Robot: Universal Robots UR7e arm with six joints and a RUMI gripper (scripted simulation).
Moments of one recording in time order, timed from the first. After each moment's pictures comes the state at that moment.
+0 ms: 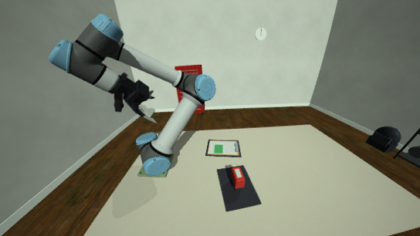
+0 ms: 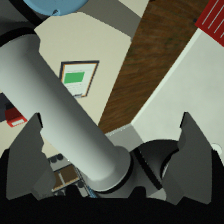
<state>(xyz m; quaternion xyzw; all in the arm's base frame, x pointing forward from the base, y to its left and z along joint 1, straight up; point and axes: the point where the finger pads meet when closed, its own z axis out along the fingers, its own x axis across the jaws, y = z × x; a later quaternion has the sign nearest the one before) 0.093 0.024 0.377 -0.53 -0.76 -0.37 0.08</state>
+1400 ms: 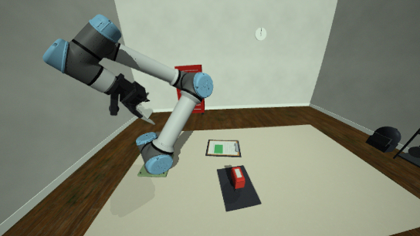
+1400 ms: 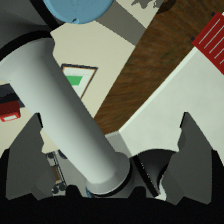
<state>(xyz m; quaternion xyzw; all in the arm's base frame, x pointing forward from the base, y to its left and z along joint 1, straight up) 0.080 0.010 0.371 -0.47 -0.80 -0.36 0.07</state>
